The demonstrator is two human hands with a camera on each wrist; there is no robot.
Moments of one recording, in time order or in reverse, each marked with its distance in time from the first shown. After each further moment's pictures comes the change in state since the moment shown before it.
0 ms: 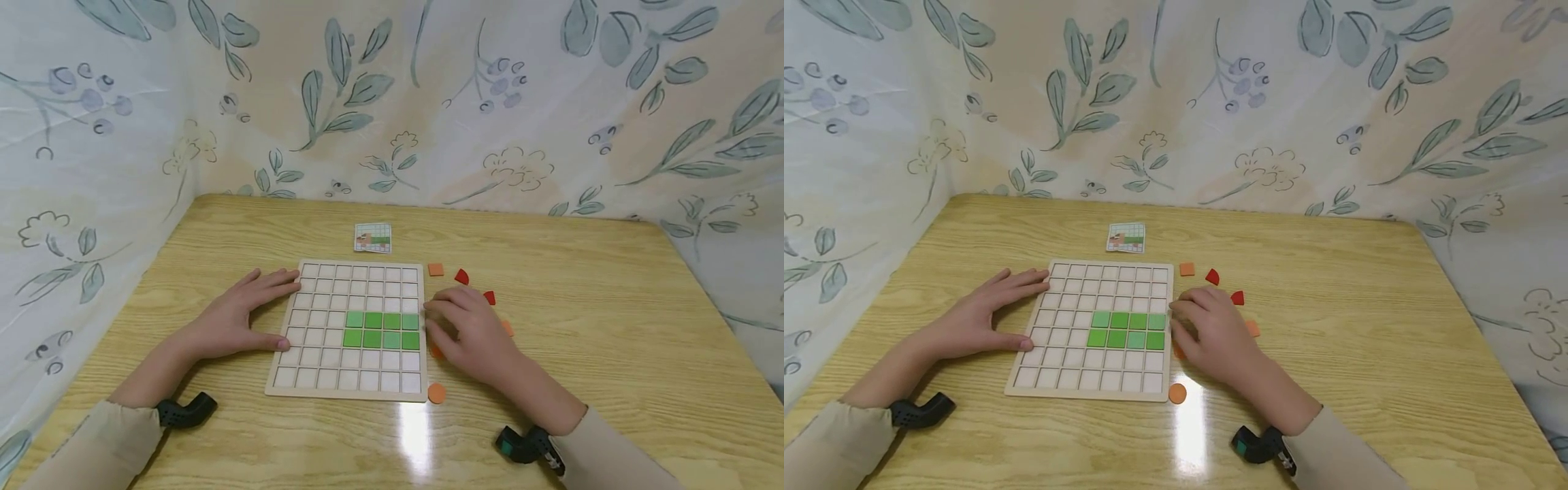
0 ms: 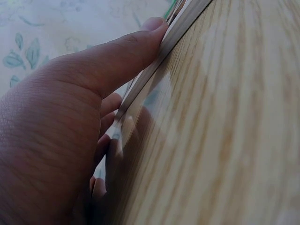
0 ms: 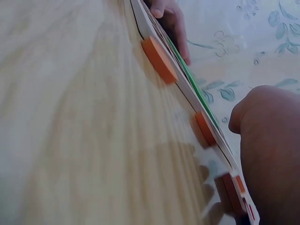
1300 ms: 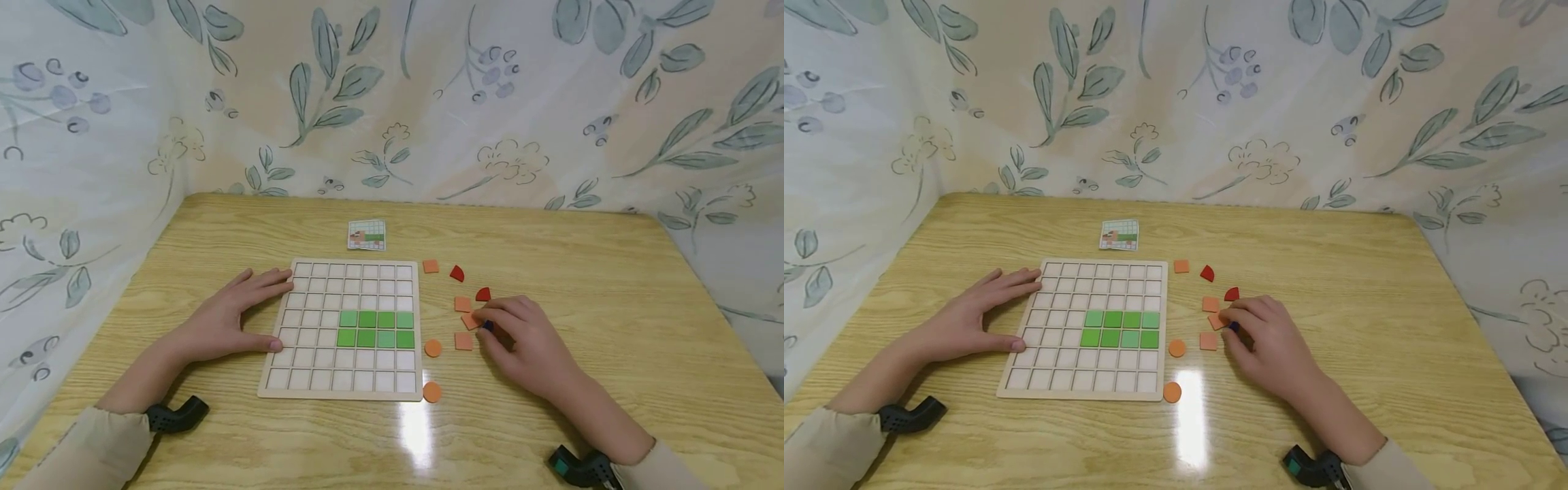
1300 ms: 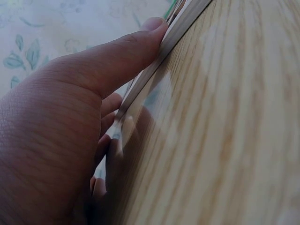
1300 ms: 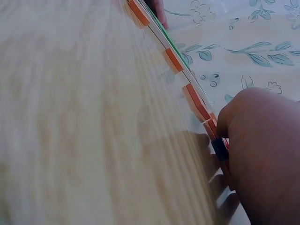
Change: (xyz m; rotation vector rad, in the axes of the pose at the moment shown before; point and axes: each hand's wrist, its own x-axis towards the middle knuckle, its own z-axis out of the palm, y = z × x) left_hand -0.001 0.002 -0.001 -0.006 0.011 0.015; right_hand -0.057 0.032 -0.050 -0.042 -0.006 0.086
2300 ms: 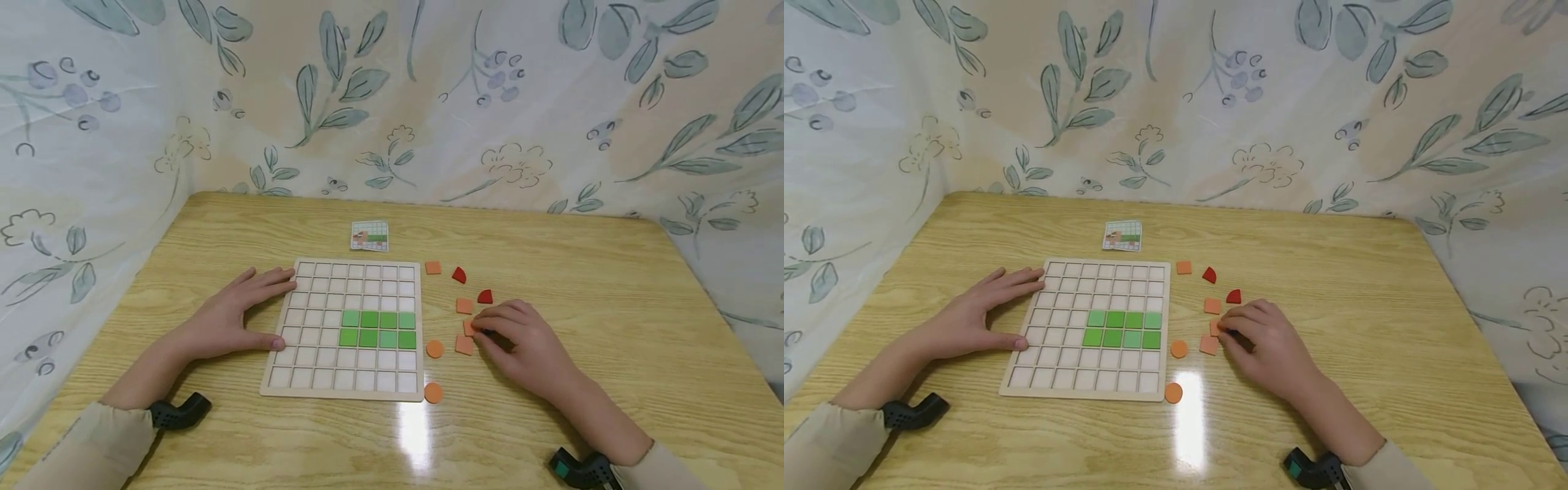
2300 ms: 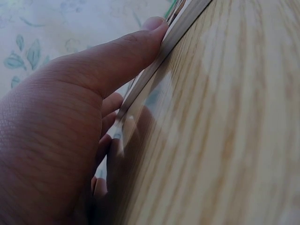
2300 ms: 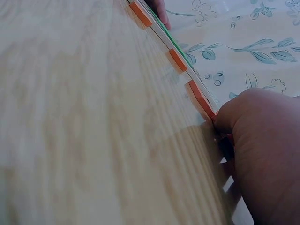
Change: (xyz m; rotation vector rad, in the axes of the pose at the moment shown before) left_hand 0.000 -0.004 0.002 -0.006 0.004 -0.023; right_hand 0.005 0.001 0.004 0.004 -0.014 -0.027
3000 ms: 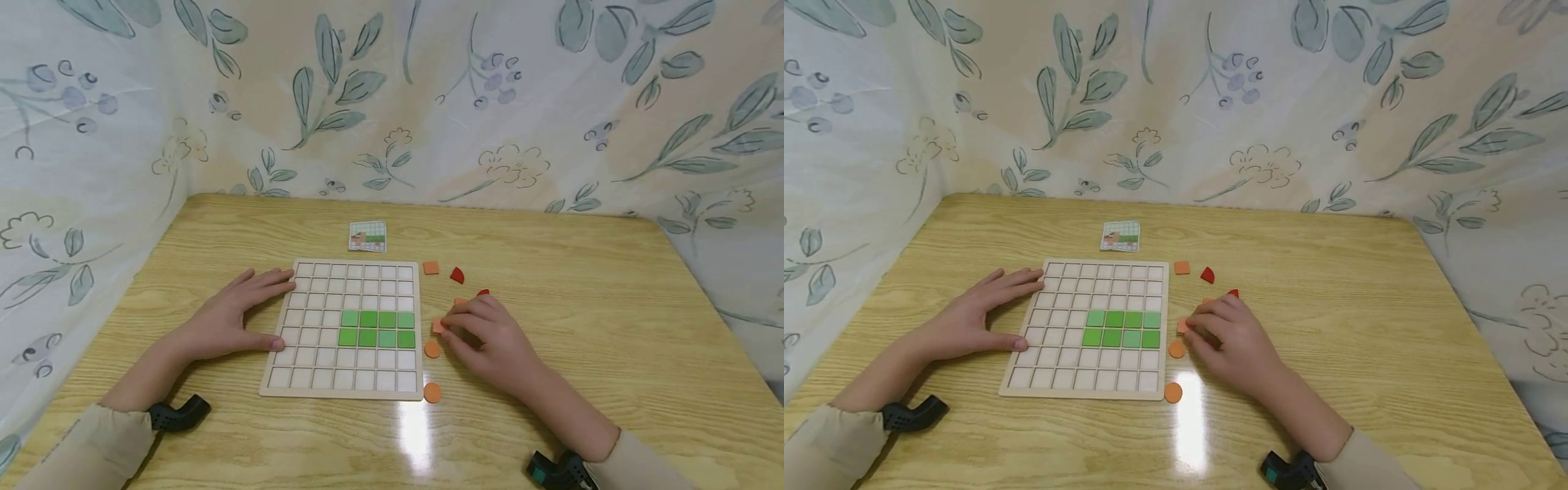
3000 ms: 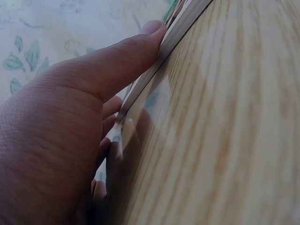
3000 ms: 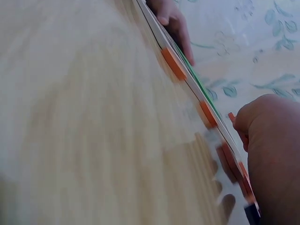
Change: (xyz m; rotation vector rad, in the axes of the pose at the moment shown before) left_hand 0.004 -0.001 -0.003 0.013 0.001 0.011; right_hand 0.026 -0.026 0.020 0.145 0.025 -0.027
